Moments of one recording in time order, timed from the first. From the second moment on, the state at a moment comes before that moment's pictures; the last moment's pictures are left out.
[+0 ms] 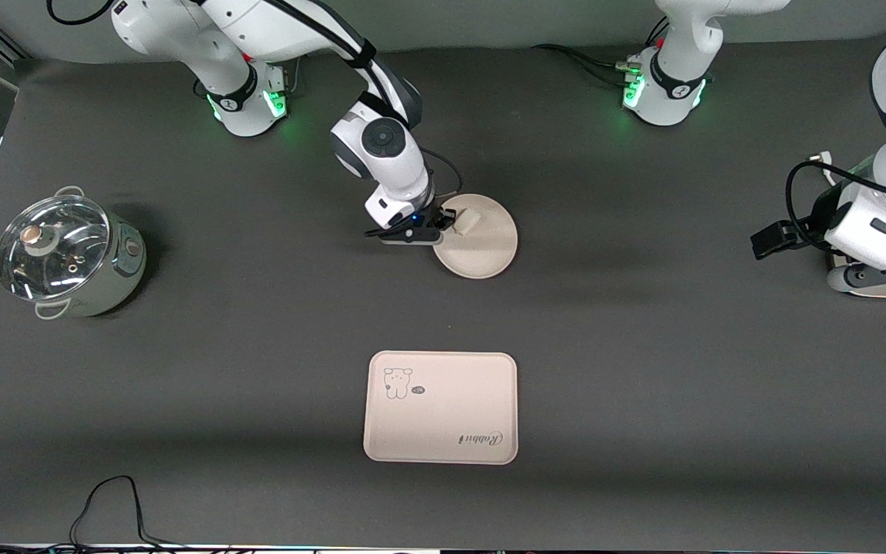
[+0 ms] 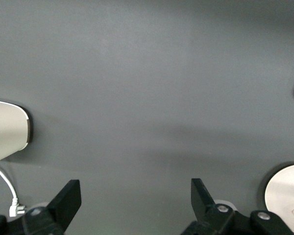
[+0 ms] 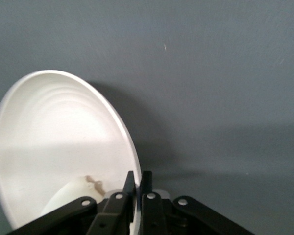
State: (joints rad) left arm -0.06 0.05 -0.01 -1.71 0.03 1.69 -0.23; right arm 0.70 0.44 0.16 -2.06 0.03 2.58 0.96
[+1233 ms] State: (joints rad) left arm -0.06 0.05 -0.01 -1.71 0.03 1.69 -0.23; right arm 0.56 0.77 -0.10 -1.26 0.24 2.31 0.62
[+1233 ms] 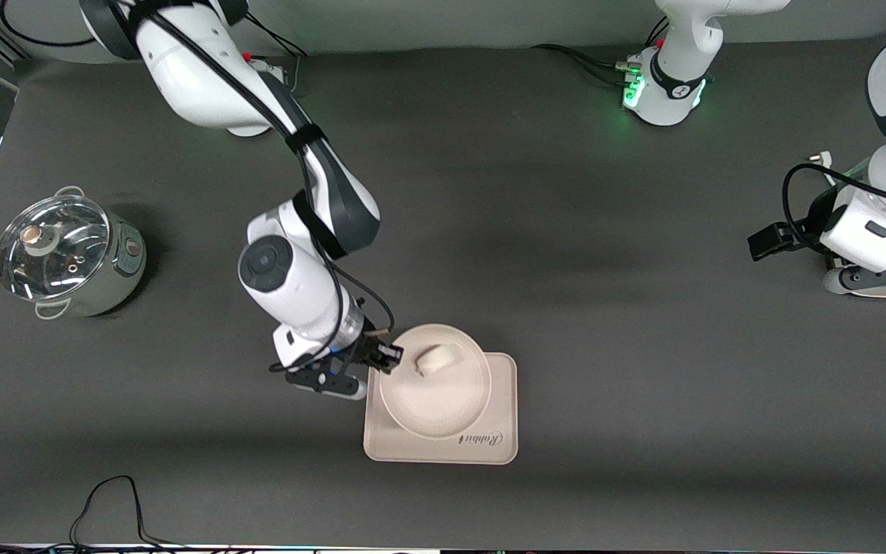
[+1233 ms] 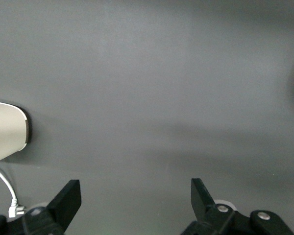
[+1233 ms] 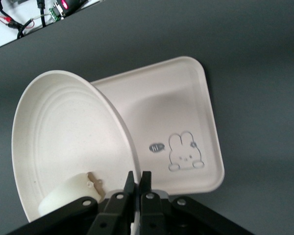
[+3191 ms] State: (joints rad) left arm -0.07 0.06 -0.01 -1.71 0.03 1.70 -0.23; right arm 0.36 0.35 -0.29 -1.40 0.24 1.80 0.15
